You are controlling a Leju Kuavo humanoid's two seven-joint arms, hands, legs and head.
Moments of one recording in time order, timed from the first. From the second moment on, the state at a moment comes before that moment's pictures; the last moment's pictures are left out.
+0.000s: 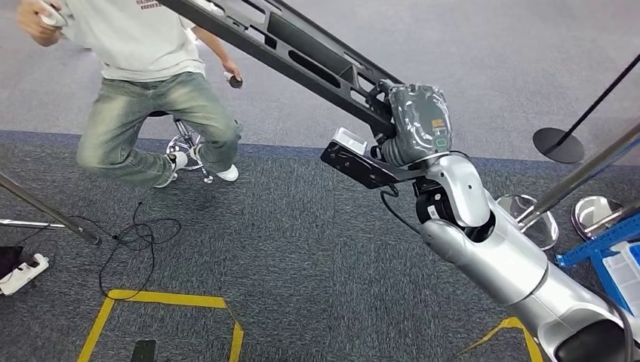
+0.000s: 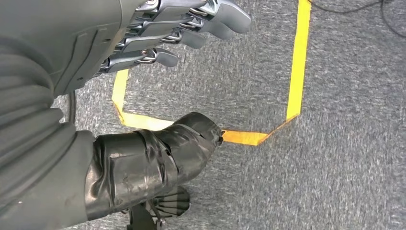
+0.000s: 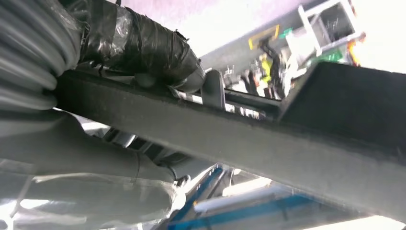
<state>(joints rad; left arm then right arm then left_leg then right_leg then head) -0.10 0.12 -0.82 -0.25 1.00 0.27 -0.57 -0.82 -0.35 0.76 -1.59 0.71 -0.22 0.55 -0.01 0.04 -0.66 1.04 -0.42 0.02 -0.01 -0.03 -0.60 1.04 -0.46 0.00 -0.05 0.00</state>
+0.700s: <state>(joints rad) -0.10 0.12 -0.82 -0.25 0.99 0.32 -0.53 -0.80 -0.39 0.75 -1.60 0.71 -0.23 0.55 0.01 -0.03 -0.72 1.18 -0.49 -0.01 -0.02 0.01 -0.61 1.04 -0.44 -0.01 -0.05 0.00</state>
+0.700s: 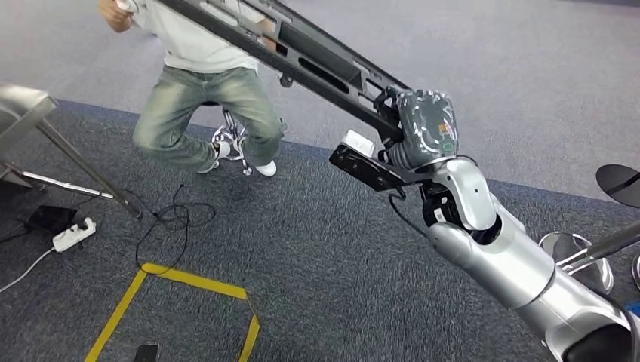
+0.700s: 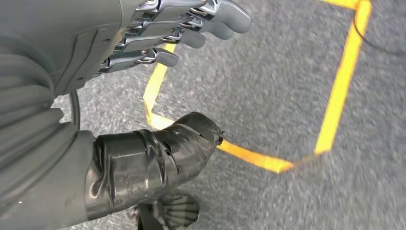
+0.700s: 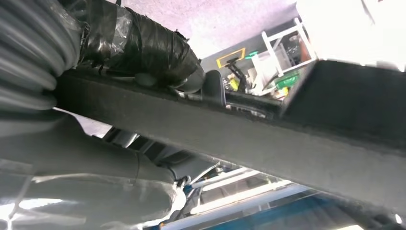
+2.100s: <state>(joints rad) -0.10 0.13 -0.82 -0.25 0.96 0.35 -0.49 -0.75 -0.38 0.72 -1.60 0.76 -0.25 0.52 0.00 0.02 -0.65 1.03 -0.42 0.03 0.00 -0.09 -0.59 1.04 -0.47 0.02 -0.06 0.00</state>
